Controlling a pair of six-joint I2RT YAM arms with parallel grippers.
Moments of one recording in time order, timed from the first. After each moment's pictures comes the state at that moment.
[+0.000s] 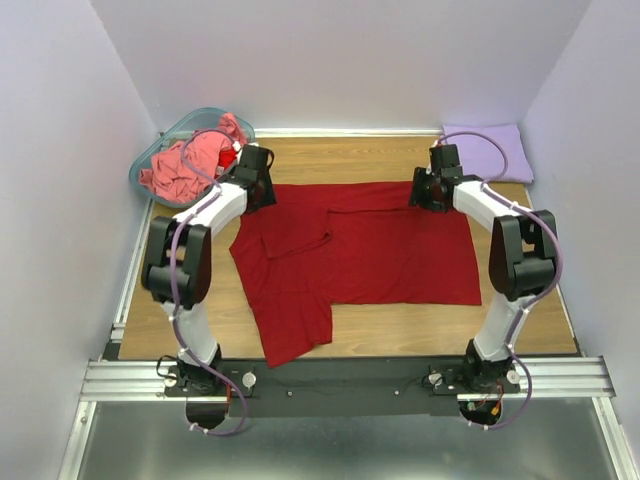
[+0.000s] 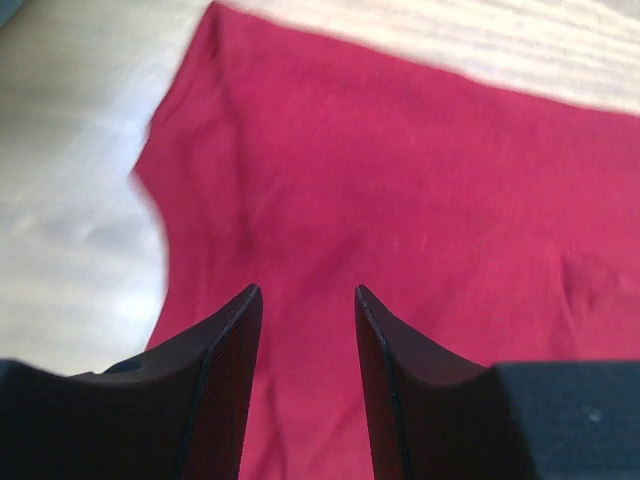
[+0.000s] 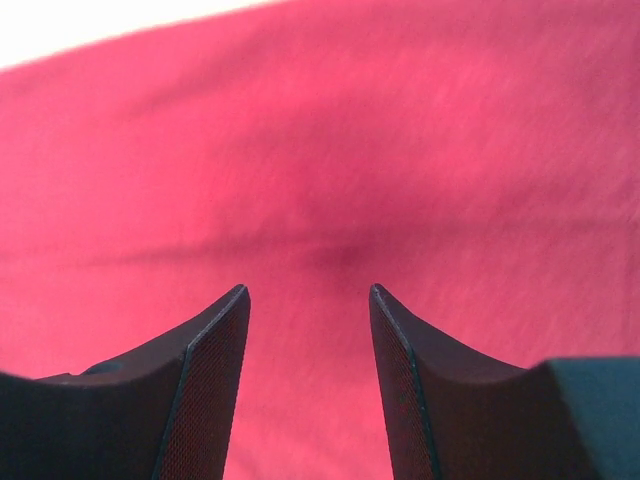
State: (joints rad) left arm -0.26 1.79 1.29 -0.36 -0.19 -0.44; right arm 0.17 1.86 1.29 -0.33 0.02 0.30
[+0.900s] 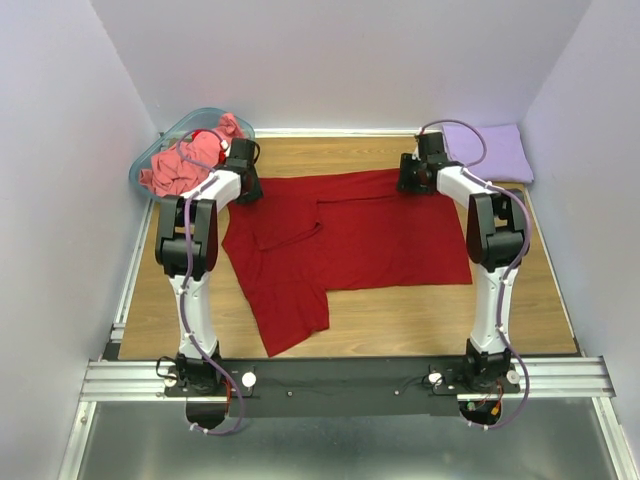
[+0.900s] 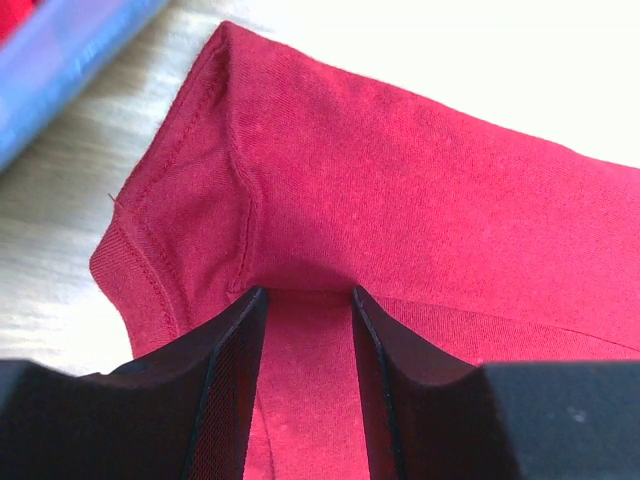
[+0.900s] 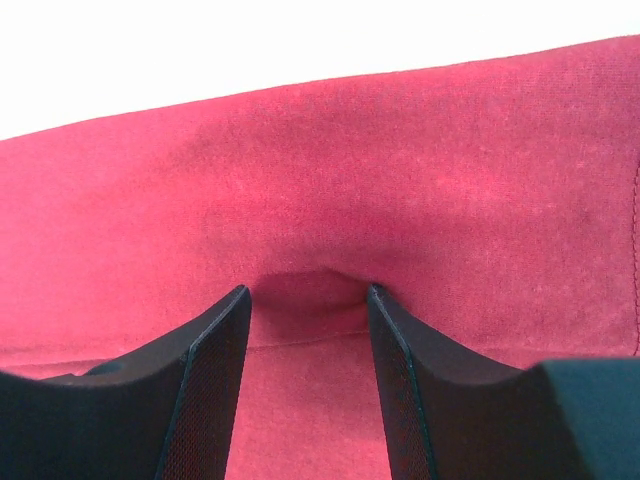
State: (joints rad) left arm -0.13 2.11 1.54 -0.38 -0.17 -0.41; right arm 0.16 2.20 1.62 -0.26 -0.02 0.23
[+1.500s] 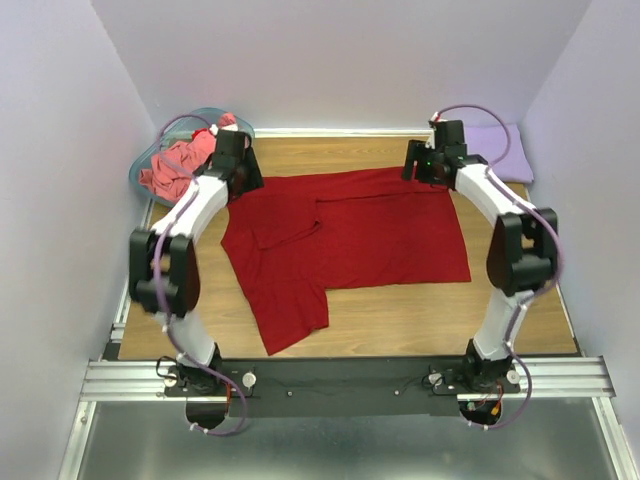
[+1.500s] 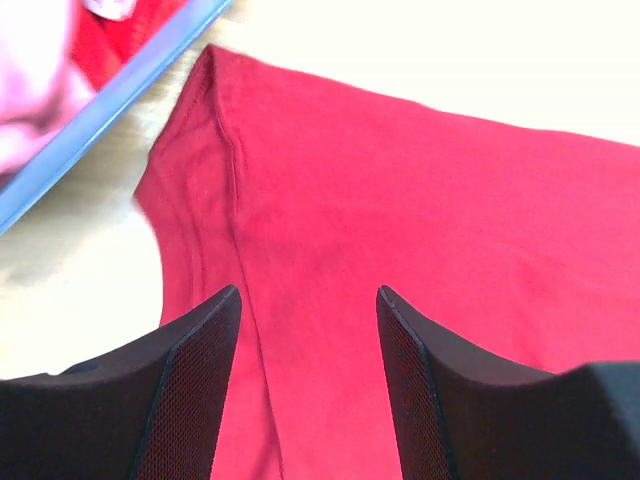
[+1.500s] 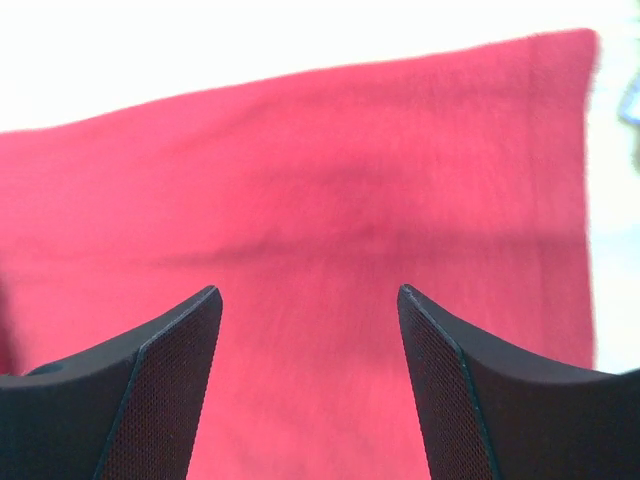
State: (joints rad) left arm -0.16 1.86 1.44 -0.40 -0.13 -0.40; right arm 0.16 2.00 1.56 -0.33 -0.04 0.23
